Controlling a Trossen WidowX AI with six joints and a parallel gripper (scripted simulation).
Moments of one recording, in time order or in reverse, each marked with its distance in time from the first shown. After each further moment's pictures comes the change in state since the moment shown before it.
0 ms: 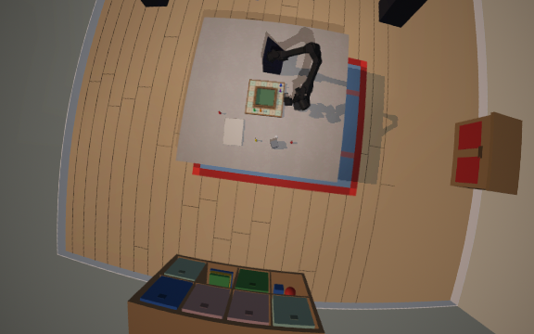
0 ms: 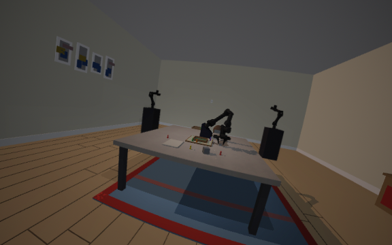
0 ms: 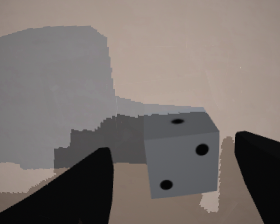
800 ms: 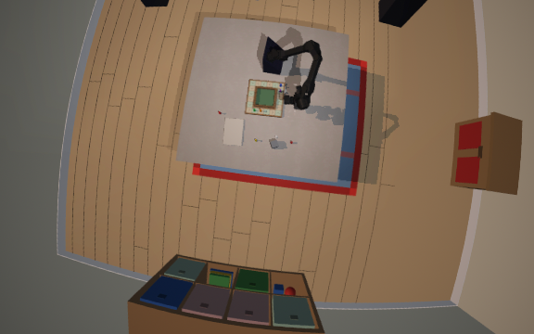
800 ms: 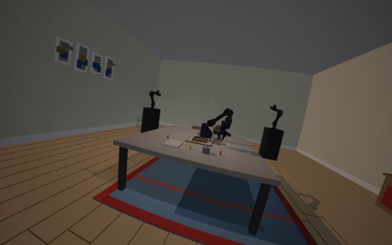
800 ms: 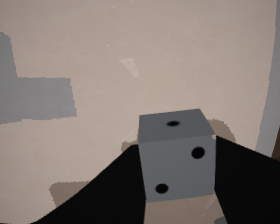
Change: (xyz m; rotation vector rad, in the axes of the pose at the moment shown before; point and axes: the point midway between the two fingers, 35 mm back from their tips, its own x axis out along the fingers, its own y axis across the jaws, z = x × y) arm -0.046 -0.009 0.007 0.011 0.010 -0.024
